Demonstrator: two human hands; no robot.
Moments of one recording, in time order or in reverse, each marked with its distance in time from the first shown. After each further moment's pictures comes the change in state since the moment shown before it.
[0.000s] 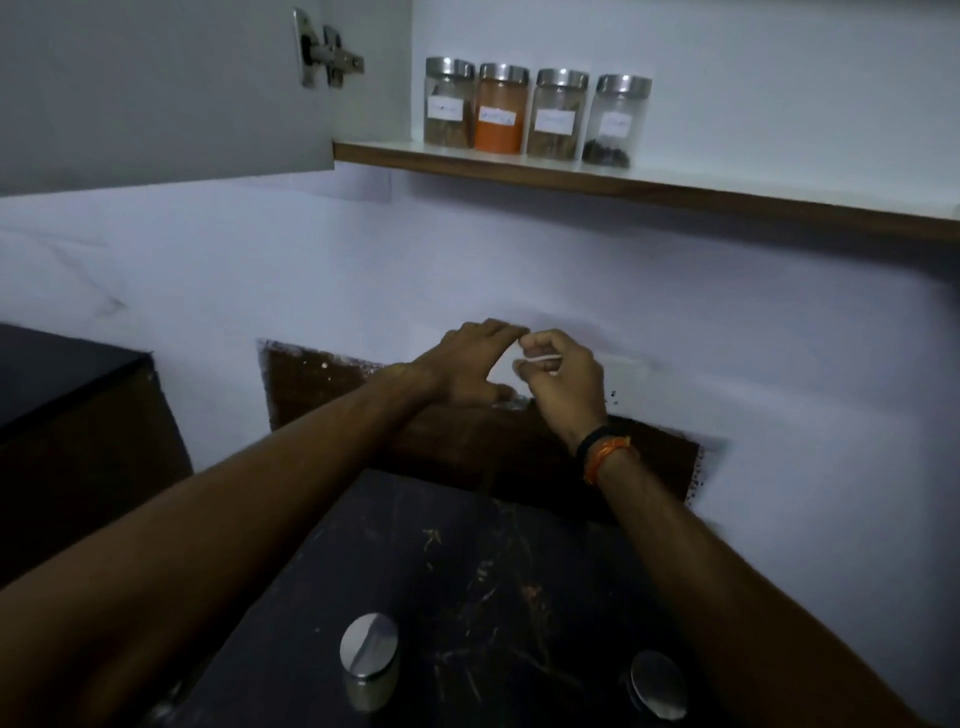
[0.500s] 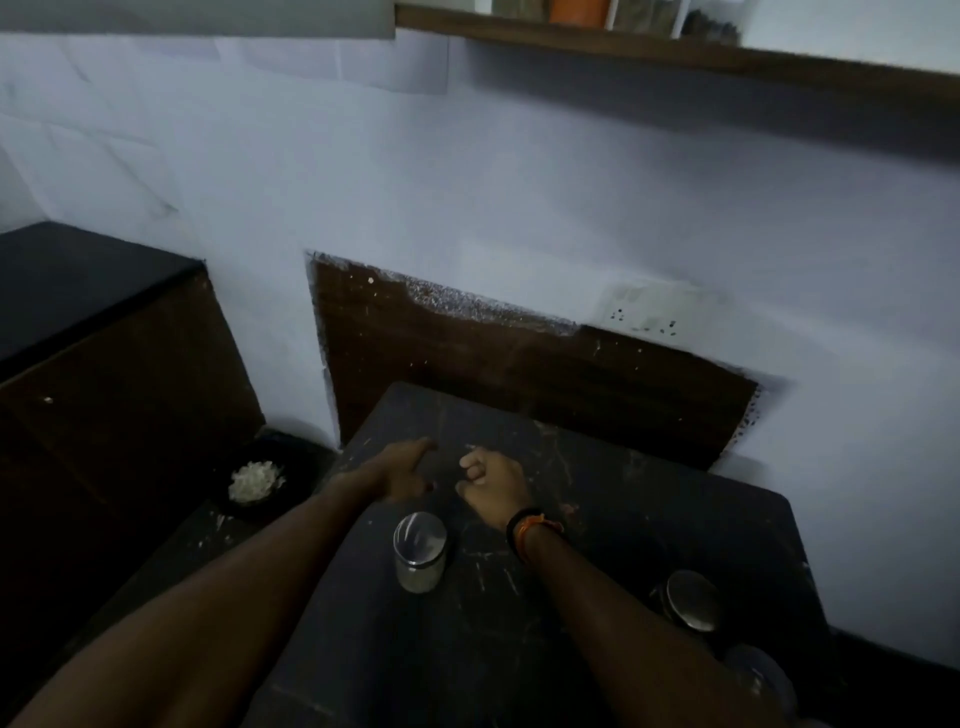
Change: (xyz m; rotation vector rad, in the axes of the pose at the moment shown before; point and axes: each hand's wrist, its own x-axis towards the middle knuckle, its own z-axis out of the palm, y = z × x) left_hand -0.175 -0.091 0.174 -0.282 -0.413 -0.520; right_hand -0.159 0.123 0.141 -0.275 -0.595 0.391
